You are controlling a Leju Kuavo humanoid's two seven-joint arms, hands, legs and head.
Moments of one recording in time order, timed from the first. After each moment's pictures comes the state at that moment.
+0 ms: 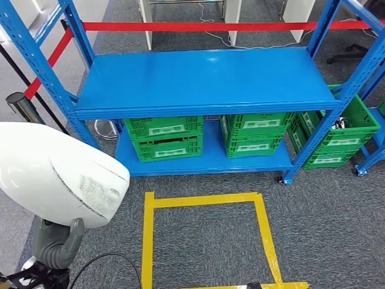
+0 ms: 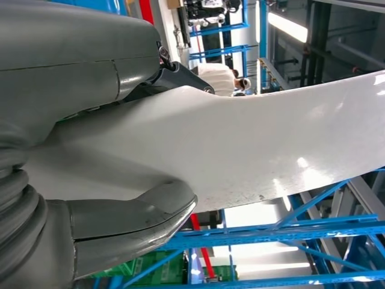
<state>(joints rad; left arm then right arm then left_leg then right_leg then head) 0.21 -0.03 -0.21 -1.82 0.14 -0.34 -0.70 -0.05 0.19 -1.03 -0.20 1.18 -0.04 -0.26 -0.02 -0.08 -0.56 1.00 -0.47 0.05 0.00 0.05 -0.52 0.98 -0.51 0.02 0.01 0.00</state>
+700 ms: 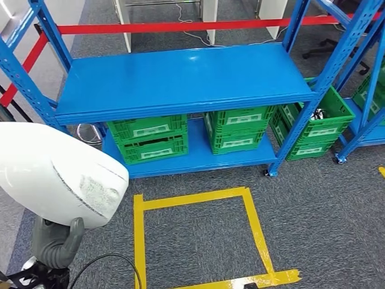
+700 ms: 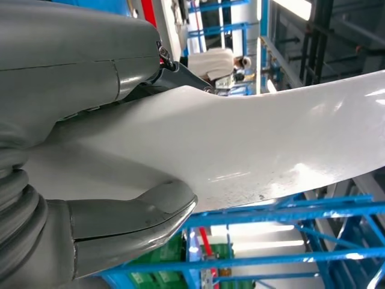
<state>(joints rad) 0.21 -0.03 -0.21 -1.82 0.14 -0.33 -0.70 -0.05 0.20 -1.04 -0.20 1.18 -0.04 -0.26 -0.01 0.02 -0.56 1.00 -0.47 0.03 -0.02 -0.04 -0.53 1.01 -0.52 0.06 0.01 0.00</state>
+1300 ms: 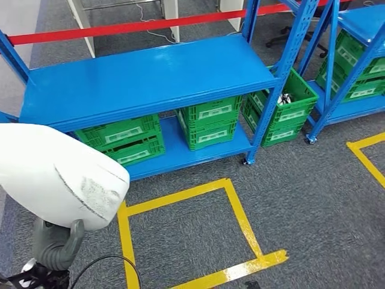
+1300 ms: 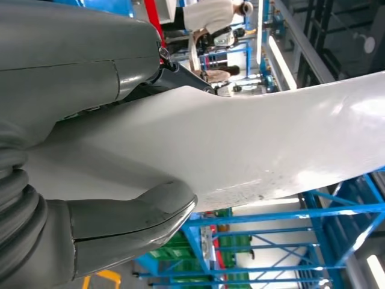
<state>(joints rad) 0.22 -0.03 -0.21 -1.82 0.14 -0.32 -0.70 -0.05 0.21 -1.04 -0.20 1.19 -0.05 -0.25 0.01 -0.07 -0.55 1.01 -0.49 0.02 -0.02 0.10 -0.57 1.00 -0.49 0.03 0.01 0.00</state>
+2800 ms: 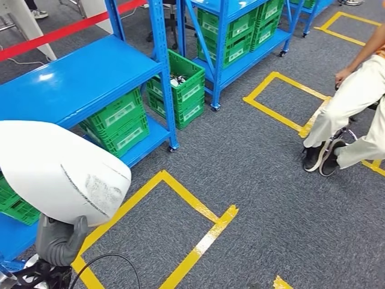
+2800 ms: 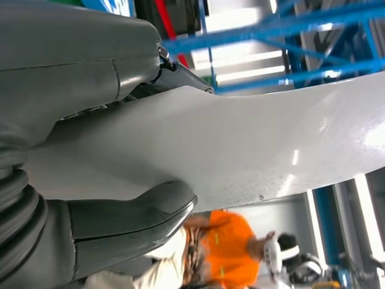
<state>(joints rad) 0.21 -0.02 -0.21 -1.81 0.12 -0.31 -0.70 -0.05 0.20 -1.05 -0.21 1.19 -0.02 -0.23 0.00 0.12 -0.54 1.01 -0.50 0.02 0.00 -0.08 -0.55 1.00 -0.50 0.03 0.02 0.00</state>
